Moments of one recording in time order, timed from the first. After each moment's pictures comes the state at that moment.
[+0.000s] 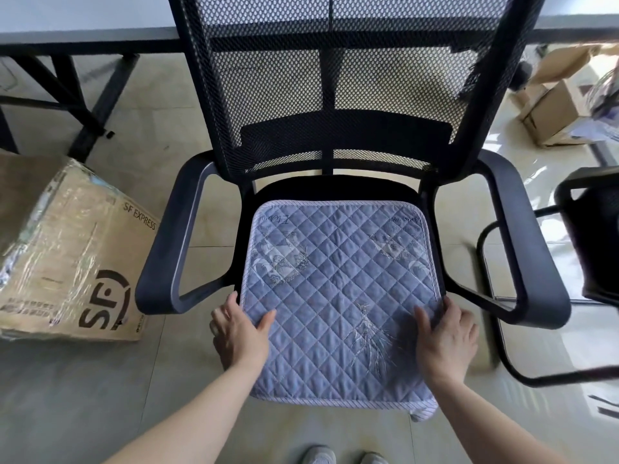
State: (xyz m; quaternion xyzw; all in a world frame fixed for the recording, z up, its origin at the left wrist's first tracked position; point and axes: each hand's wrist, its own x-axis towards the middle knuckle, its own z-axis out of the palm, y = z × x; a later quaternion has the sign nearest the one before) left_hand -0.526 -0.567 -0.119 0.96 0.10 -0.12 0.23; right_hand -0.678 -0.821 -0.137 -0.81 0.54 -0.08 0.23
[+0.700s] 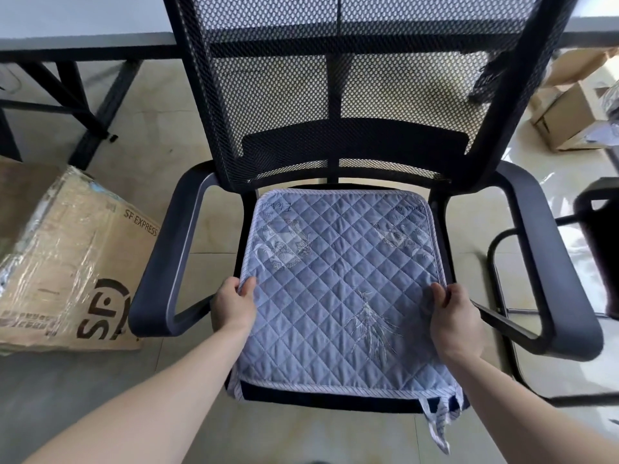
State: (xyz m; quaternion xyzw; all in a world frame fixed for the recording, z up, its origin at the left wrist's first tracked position) left_hand -0.444 -0.581 -0.122 0.92 0.14 -0.14 0.35; right_hand -0.627 -0.868 -0.138 -0.81 0.53 -0.04 0.24
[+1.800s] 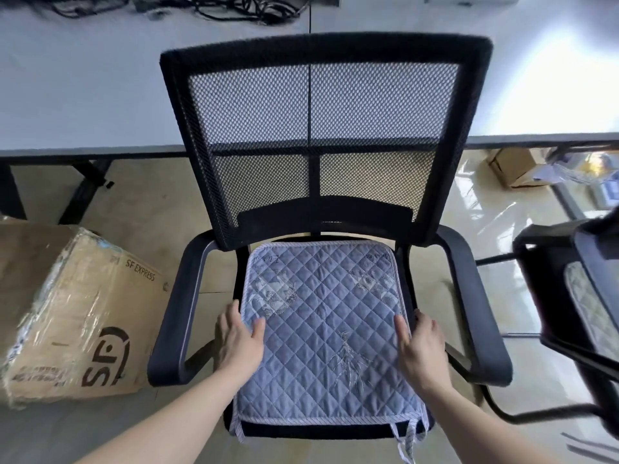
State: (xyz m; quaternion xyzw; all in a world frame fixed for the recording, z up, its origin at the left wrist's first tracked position) left_hand -0.457 -0.610 -0.024 0.94 0.03 -0.22 0.25; right_hand -0.620 -0.858 -0.042 -0.82 0.47 0.02 0.31
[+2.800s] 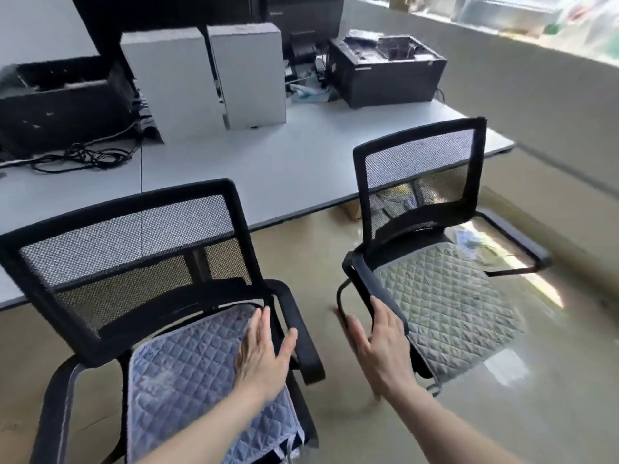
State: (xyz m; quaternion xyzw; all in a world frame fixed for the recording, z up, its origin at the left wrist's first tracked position) left_hand -0.617 -0.827 0.165 0.86 -0.32 -0.29 0.27; right_hand -0.781 -0.967 0.162 -0.80 0.50 -0.17 0.28
